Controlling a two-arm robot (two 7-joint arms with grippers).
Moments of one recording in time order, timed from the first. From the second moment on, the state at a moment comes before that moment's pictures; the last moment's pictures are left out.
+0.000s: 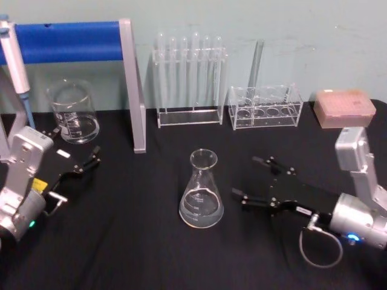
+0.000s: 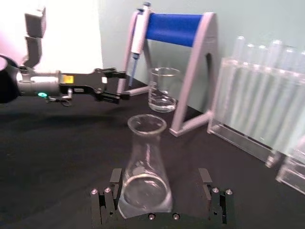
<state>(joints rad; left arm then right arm) -0.20 0.60 0.45 -1.41 -0.25 -0.12 0.03 0.17 0.62 -0.43 -1.53 0.52 -0.06 0.63</state>
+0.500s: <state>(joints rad) -0.20 0.60 0.45 -1.41 -0.25 -0.12 0.03 0.28 0.53 -0.51 -1.42 0.49 -0.09 0.70</state>
